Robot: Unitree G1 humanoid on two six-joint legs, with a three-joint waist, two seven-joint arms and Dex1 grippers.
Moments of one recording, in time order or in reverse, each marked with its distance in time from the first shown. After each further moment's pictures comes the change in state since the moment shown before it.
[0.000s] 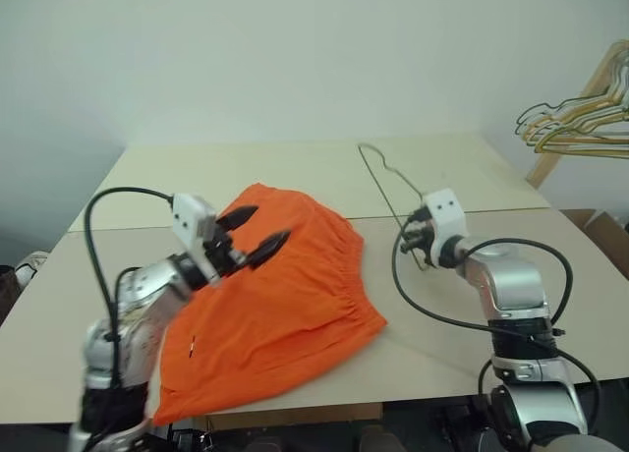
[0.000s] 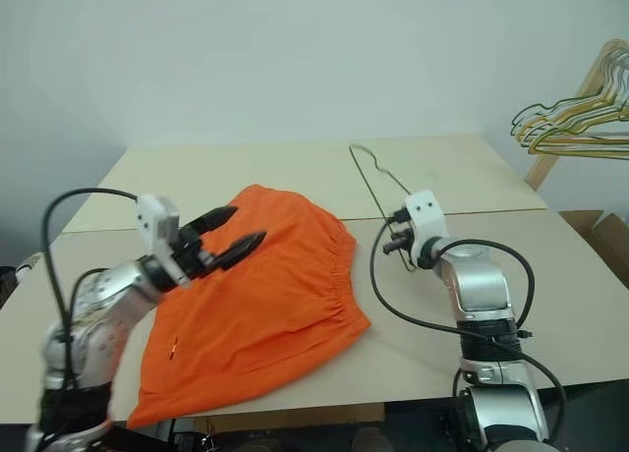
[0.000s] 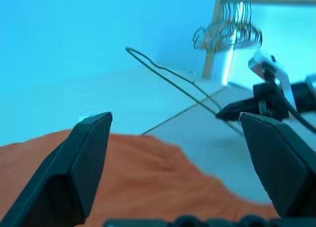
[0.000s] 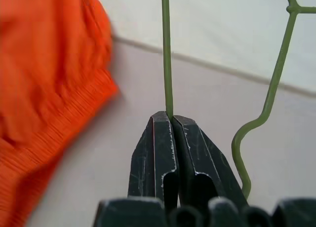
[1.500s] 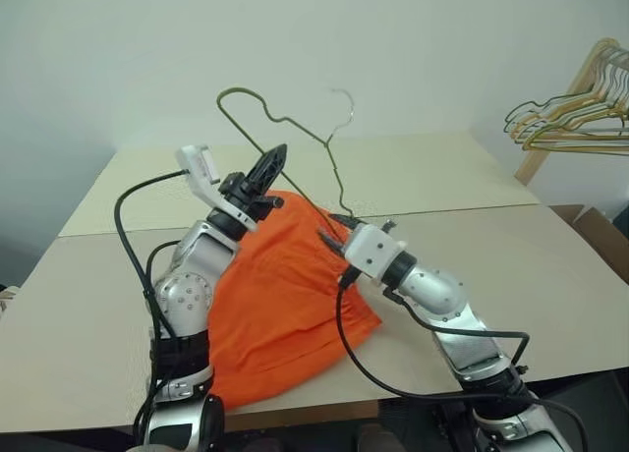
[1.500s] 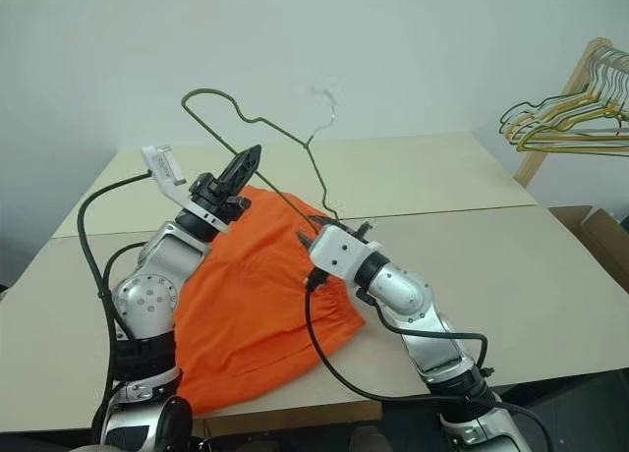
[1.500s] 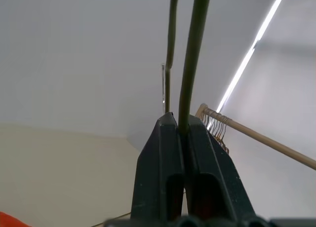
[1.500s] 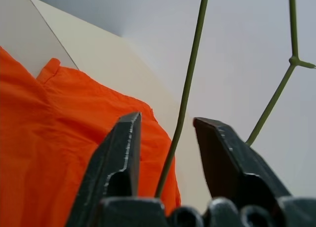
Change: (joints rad) left arm -0.181 -0.158 0.051 0.131 -0.205 -0.089 0.173; right arm 0.220 -0.003 0.342 -0.161 -0.266 -0.861 0.003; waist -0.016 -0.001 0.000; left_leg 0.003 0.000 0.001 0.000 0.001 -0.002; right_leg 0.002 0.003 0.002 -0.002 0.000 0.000
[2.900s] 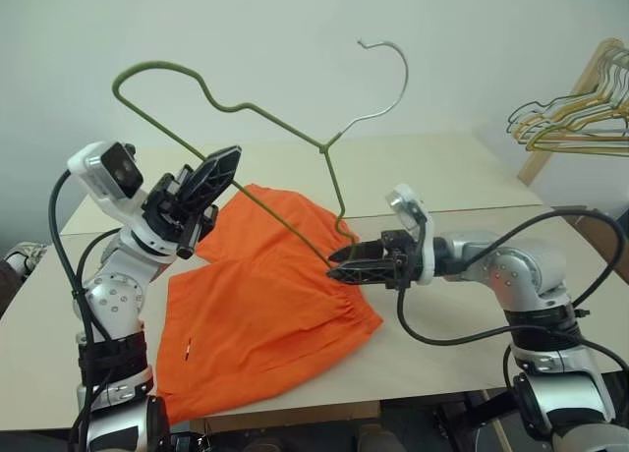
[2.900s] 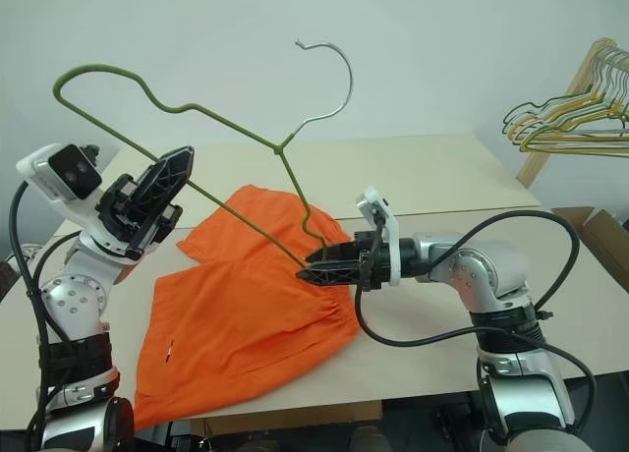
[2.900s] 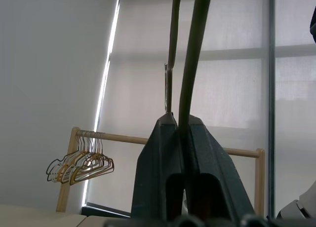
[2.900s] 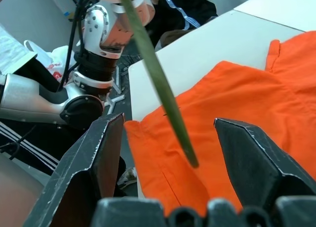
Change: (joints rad) left arm 0.046 0.273 0.134 0.049 -0.345 0.049 -0.699; right arm -0.296 -0.180 -0.229 0.155 1.004 0.994 0.606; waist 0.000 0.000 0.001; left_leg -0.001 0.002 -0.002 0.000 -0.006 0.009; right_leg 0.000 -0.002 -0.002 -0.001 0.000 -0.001
